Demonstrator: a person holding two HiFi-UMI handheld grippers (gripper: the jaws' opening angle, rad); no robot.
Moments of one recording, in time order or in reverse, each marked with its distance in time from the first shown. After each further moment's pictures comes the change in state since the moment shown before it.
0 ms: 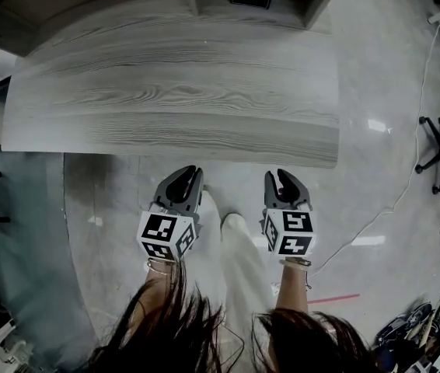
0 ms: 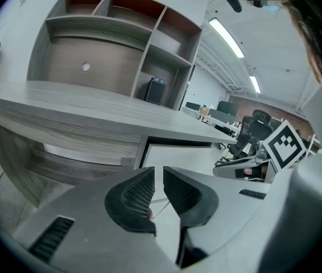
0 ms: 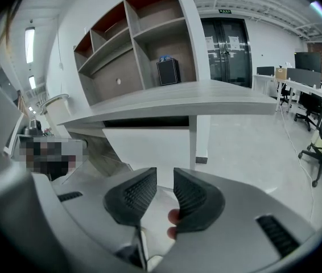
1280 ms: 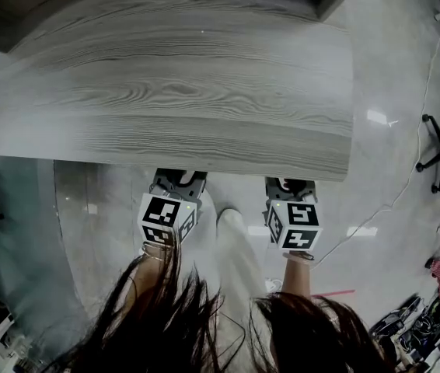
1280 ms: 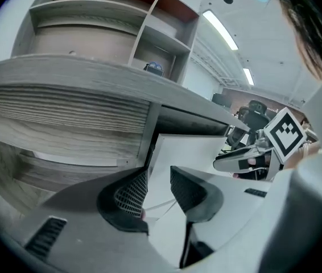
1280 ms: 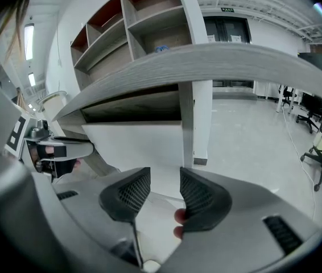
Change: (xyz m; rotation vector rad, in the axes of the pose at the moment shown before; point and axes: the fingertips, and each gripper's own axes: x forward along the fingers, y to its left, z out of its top) left arm 0.057 0.017 -0.010 0.060 0.061 -0.050; right arm 0.042 -0.019 0.006 -0.015 0.011 -0.002
